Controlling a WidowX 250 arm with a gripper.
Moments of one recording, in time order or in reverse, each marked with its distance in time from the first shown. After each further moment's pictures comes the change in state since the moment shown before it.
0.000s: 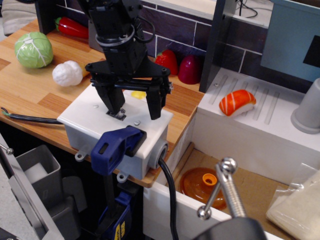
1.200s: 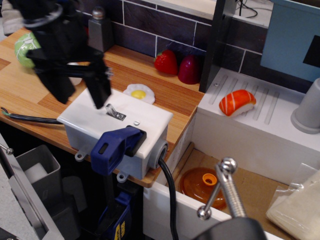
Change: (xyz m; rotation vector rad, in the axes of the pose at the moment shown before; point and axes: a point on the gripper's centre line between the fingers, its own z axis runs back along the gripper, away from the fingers) arm -0.016 0.055 0.030 -0.035 0.010 -0.025
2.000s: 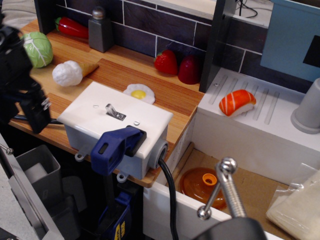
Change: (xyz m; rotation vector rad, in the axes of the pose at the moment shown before) arm -0.033 0.069 0.001 0.079 0.052 -0.051
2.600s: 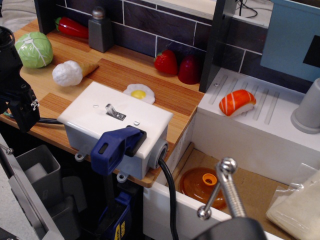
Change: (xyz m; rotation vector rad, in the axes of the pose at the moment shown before) arm -0.007 0.024 -0.006 0.093 -0.027 -0.012
